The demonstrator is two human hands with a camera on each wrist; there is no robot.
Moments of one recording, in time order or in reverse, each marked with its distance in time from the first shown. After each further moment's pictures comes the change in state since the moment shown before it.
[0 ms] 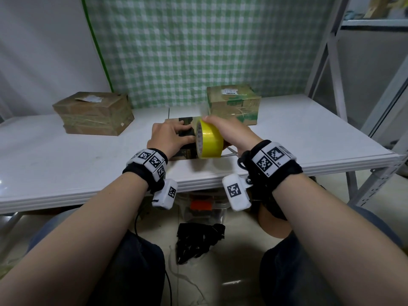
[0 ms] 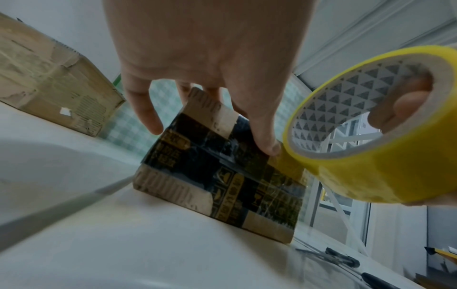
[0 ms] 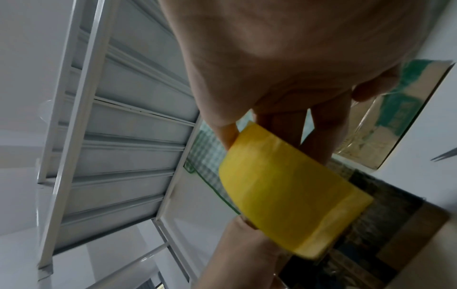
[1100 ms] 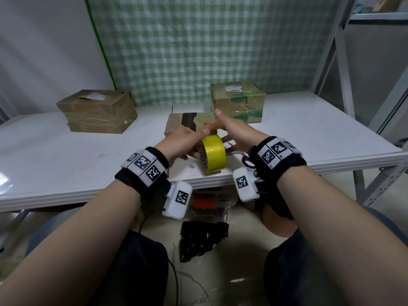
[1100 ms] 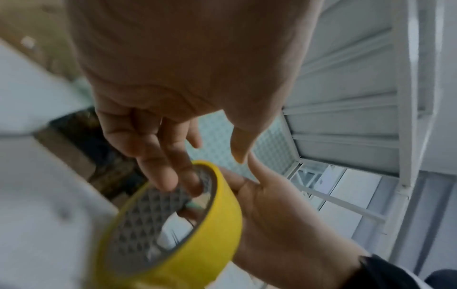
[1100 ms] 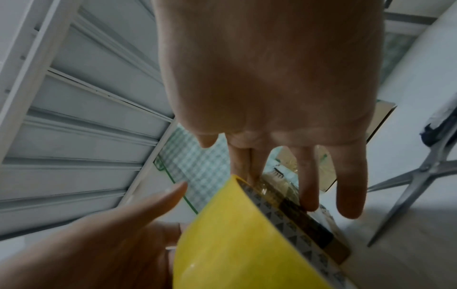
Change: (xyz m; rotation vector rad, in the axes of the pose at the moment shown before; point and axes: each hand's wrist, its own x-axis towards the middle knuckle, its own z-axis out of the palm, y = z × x) left_hand -0.045 0.065 -0.025 -0.369 -0.380 -0.263; right_hand 0.032 0.024 -0.011 -0.043 -0.238 0.011
